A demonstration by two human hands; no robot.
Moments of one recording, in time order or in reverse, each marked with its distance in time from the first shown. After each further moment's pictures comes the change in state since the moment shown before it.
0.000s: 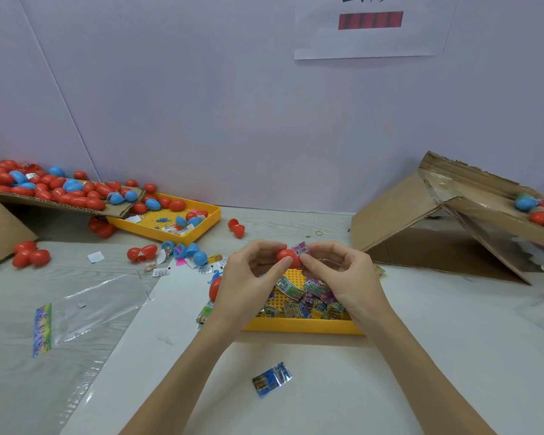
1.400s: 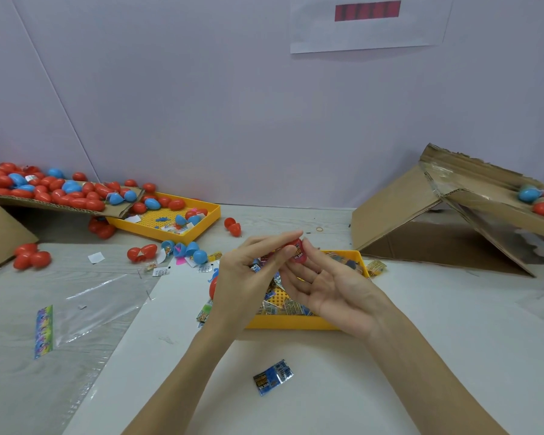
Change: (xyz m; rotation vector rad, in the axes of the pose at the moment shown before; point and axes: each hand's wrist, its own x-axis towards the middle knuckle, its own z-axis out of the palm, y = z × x) left_hand -0.002 0.010 -0.001 -0.063 -0.015 0.287; right_hand -0.013 -0.030 0.020 0.854 -0.219 0.609
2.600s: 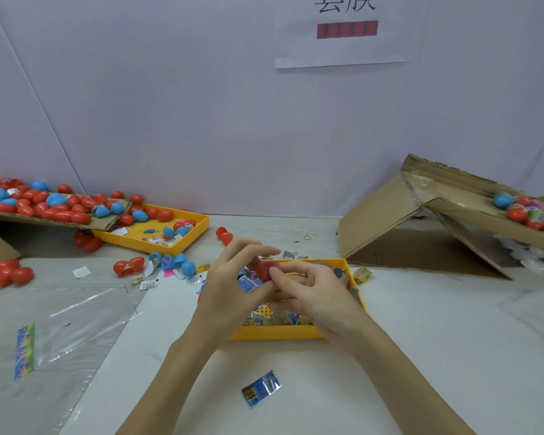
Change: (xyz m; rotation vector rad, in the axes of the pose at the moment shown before) left_hand 0.002 -0.013 -0.013 0.411 -0.079 0.208; right_hand 0.001 0.011 0.000 -0.711 0.126 -0.270
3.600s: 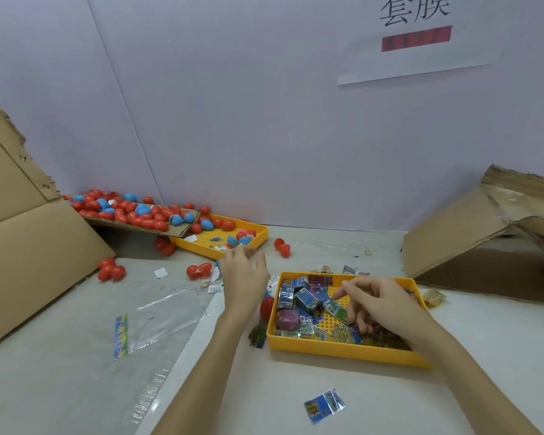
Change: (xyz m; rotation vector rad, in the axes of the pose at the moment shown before) left_hand 0.019 -0.075 -0.028 0.313 0.259 -0.708; right_hand 0.038 0.016 -0.036 -0.392 -0.072 -0.007
